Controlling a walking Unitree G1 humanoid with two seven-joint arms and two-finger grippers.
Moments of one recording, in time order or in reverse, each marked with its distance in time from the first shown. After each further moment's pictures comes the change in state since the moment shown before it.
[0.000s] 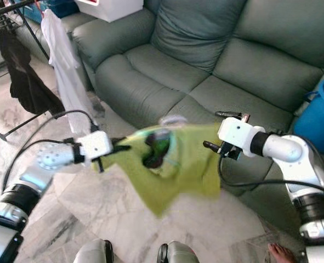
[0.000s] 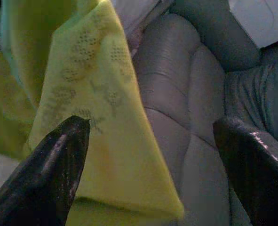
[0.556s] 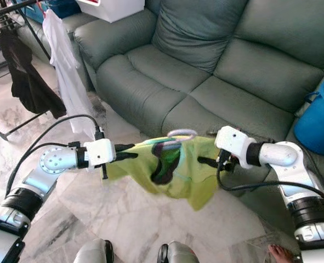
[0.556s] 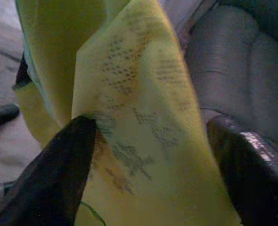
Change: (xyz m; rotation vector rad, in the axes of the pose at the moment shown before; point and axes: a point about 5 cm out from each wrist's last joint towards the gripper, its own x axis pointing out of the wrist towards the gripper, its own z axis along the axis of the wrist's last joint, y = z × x) left arm 0.005 -0.010 0.009 0.024 -0.074 -0.069; right arm 0.006 0.025 -0.009 0.202 -0.016 0.199
